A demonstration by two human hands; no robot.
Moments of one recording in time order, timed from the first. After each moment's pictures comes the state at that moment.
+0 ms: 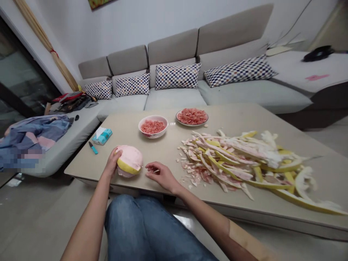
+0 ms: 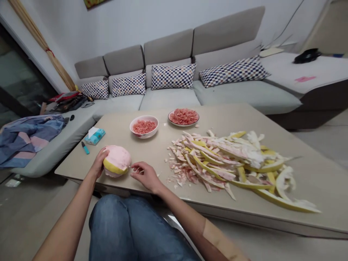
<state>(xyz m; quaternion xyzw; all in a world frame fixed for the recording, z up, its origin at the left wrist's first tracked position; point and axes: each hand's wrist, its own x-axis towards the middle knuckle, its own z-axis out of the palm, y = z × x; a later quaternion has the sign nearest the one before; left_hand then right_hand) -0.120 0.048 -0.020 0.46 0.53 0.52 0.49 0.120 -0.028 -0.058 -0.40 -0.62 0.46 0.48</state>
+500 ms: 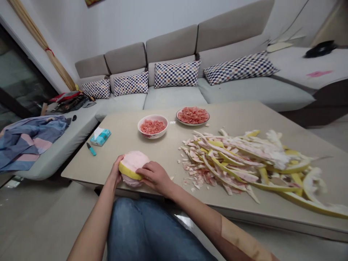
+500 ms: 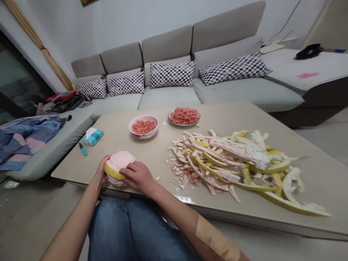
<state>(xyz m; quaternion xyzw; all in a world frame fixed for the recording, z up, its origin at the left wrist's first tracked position) -0.098 0.051 -0.040 0.29 0.50 0.48 0.66 0.112 -0.009 -0.061 -0.31 -0.85 0.08 0.41</state>
